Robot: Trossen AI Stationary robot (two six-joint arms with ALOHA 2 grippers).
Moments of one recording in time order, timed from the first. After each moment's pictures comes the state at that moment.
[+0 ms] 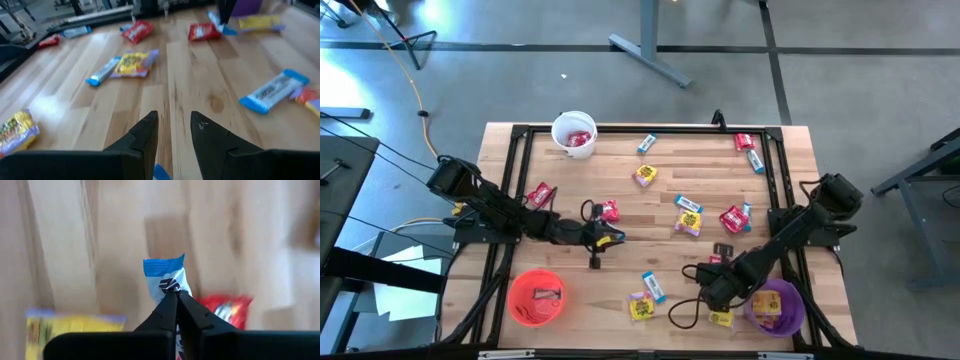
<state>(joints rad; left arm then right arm) -0.31 1.56 0.40 0.79 -0.35 0.06 0.66 1.68 1.03 -0.74 0.24 0.78</state>
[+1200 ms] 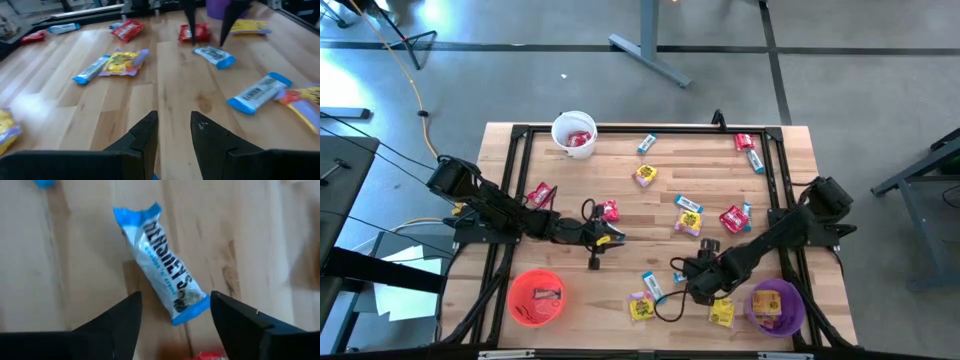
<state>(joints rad) -0.30 1.56 0.40 0.78 -0.28 0.03 0.58 1.78 1.03 -0.62 0.25 0.68</state>
